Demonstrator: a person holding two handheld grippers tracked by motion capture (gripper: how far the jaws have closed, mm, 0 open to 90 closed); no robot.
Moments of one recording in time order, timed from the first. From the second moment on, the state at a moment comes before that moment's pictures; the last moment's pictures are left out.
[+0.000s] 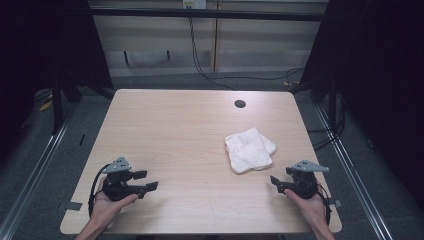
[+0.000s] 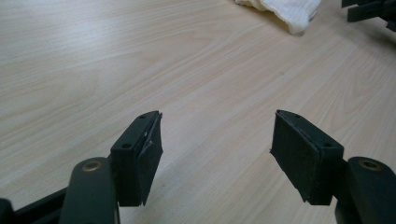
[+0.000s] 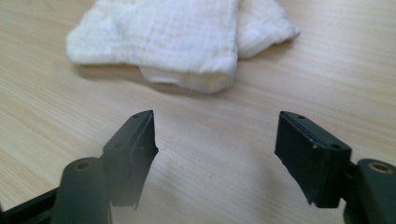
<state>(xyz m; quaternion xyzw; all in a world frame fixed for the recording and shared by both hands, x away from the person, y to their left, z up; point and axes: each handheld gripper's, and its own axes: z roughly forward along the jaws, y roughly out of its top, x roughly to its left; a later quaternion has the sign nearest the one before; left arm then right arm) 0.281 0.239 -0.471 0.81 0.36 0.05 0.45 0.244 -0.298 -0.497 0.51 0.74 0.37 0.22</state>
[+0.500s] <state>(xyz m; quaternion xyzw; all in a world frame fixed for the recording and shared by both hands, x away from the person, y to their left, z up) 0.280 0.237 -0.471 0.82 0.35 0.05 0.44 0.251 -0.288 -0.484 0.46 0.77 0.40 0.18</state>
